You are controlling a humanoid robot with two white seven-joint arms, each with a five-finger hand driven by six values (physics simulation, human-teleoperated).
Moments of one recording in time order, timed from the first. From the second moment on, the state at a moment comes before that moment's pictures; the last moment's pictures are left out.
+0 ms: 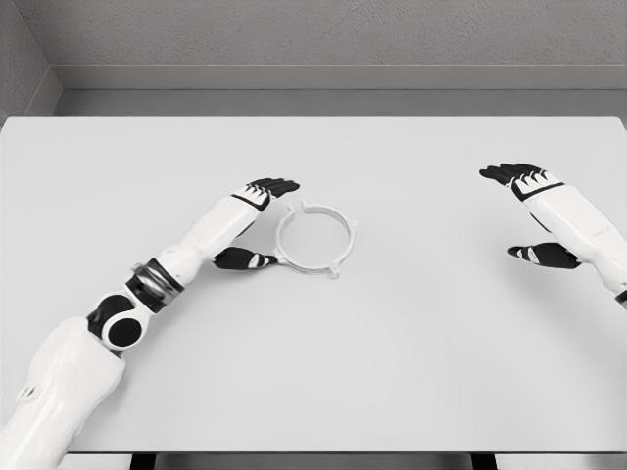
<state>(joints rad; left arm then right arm) -0.29 0.29 -0.41 -1.26 -0.53 -0.61 -0.01 -0.04 -0.30 -0.34 -1.70 0.57 -0.61 0.61</state>
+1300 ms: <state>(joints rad) -0.31 0.26 -0.40 -1.26 -0.55 -0.61 -0.01 -0.05 -0.30 -0.34 -1.70 0.57 -0.61 0.61</state>
